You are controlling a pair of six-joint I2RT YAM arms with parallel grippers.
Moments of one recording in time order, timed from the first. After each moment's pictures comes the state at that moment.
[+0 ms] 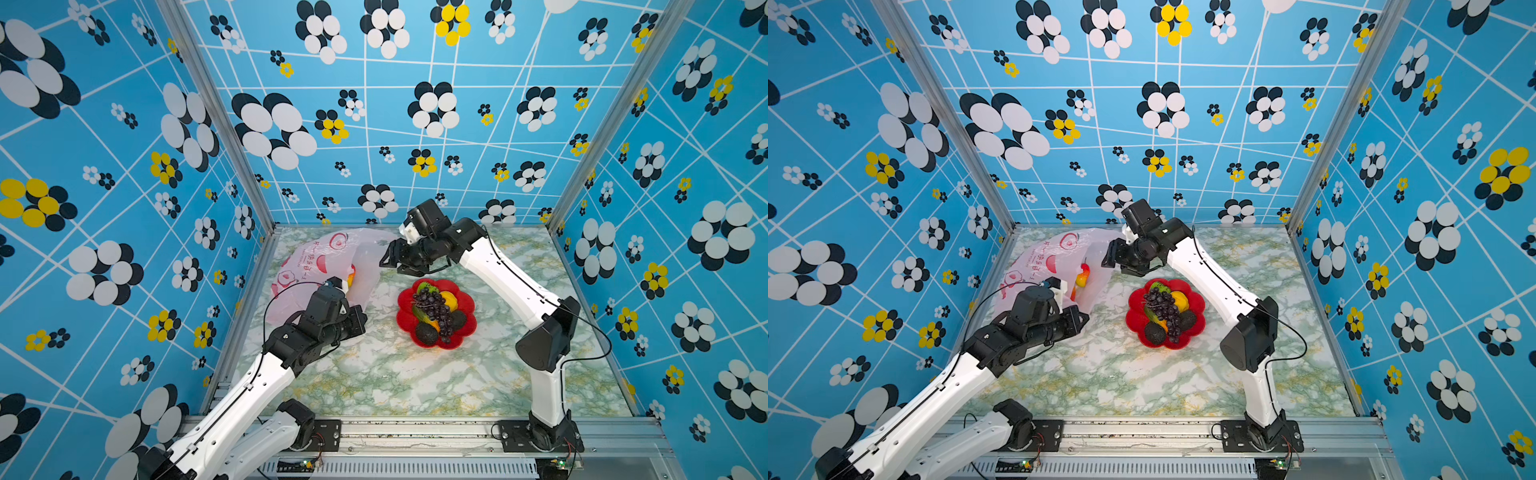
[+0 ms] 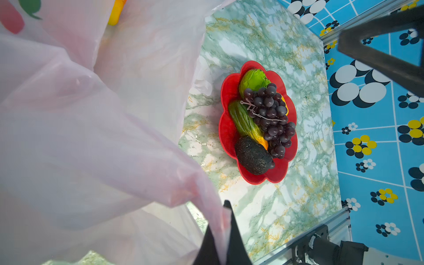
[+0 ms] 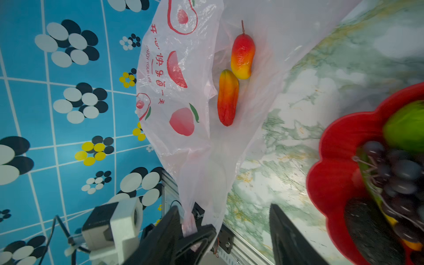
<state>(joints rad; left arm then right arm) -0.55 0.90 0.81 -0.63 0.12 -0.79 0.70 1.99 2.18 -1.11 -0.32 0.71</state>
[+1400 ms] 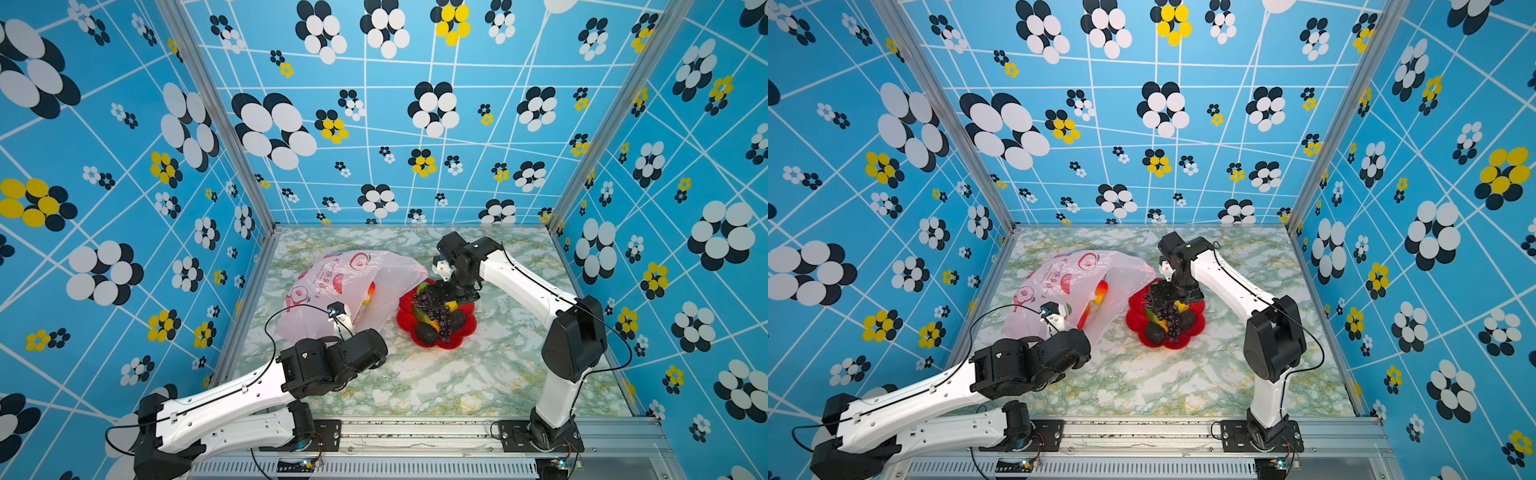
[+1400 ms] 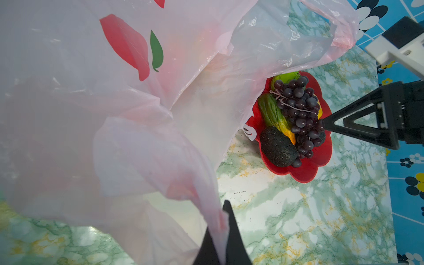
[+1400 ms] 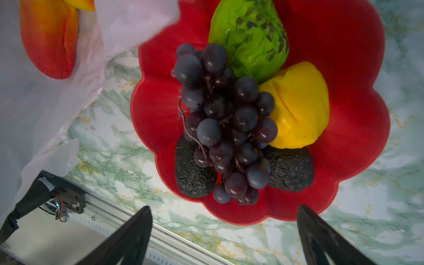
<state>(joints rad) -1.15 0.92 0.93 -1.00 -0.54 -1.33 0.56 1.86 1.67 -1.22 -0.16 0.21</state>
